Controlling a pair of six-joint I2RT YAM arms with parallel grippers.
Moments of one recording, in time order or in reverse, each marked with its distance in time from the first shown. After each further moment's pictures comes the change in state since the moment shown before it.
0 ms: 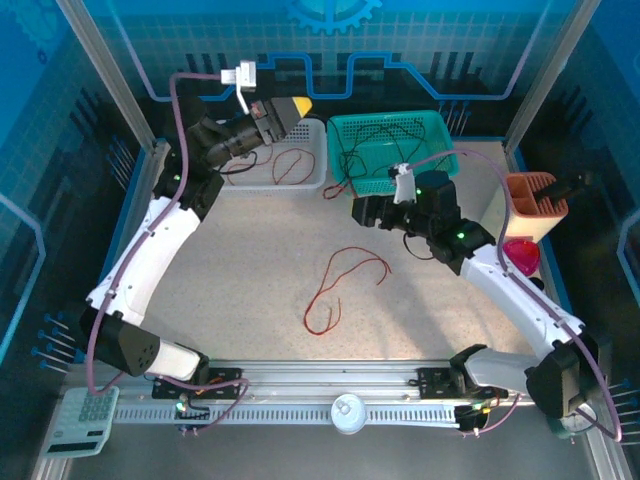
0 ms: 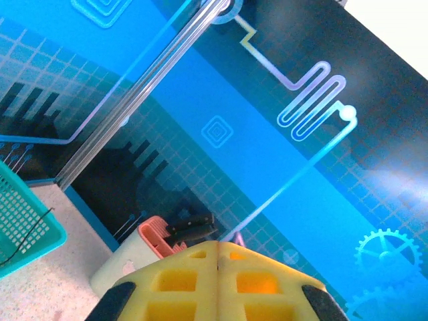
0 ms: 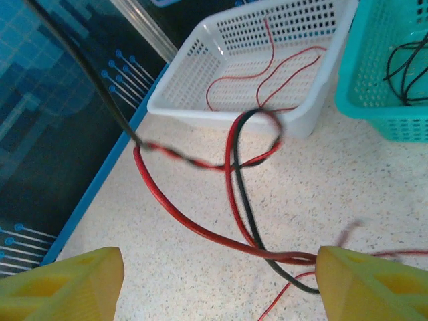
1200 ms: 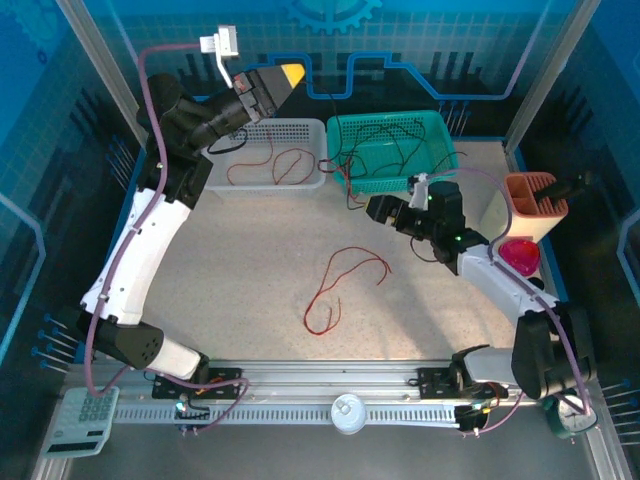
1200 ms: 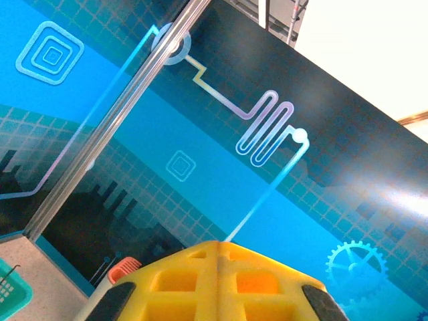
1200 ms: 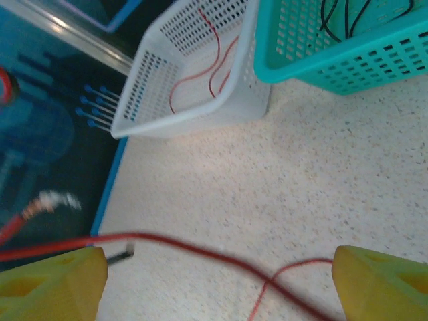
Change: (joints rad) left arm -0.002 0.039 0.228 -0.037 -0.001 -0.021; right arm -0.192 0.105 -0.214 0.324 -0.153 0.253
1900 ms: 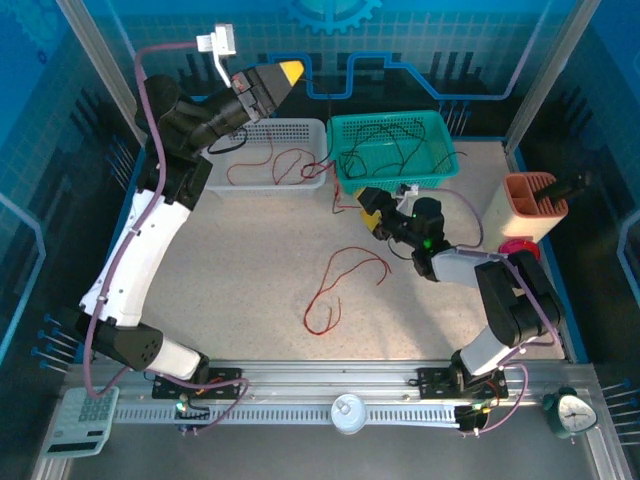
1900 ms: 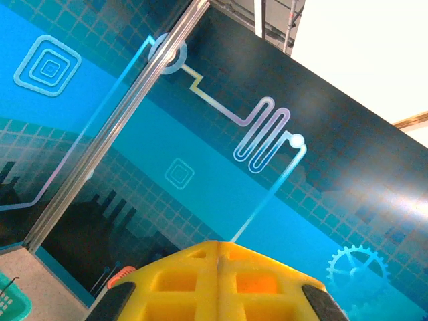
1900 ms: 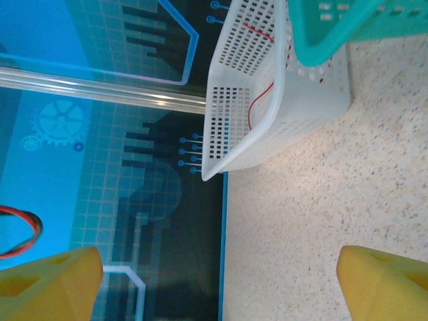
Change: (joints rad) left arm -0.007 -0.008 0.000 0.016 -0.026 0.013; right arm 0.070 0.299 -0.165 0.770 -0.023 0.595
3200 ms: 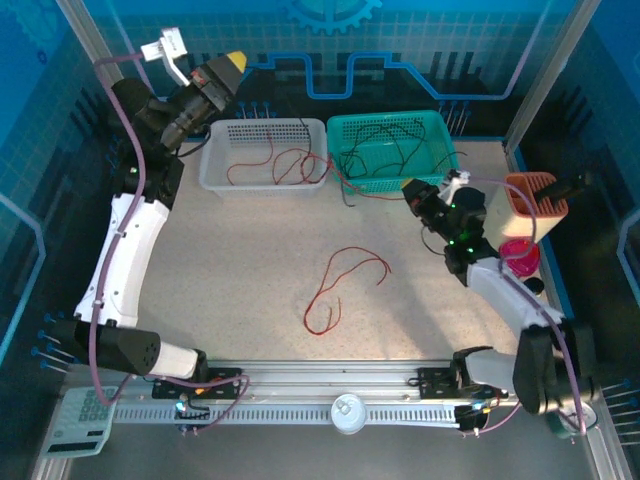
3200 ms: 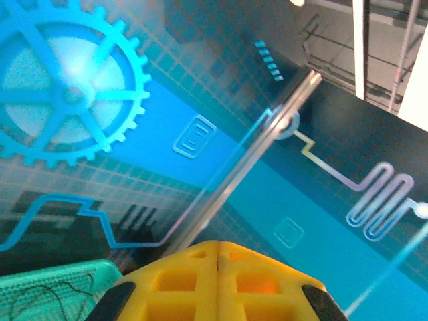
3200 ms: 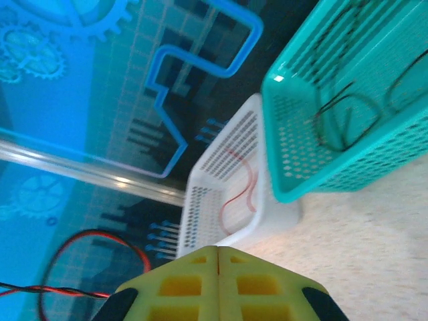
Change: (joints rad) left arm 0.233 -0.051 -0.117 -0.037 -0.158 0.099; right arm -0.180 -0.435 0.044 -0.507 0.201 -0.249
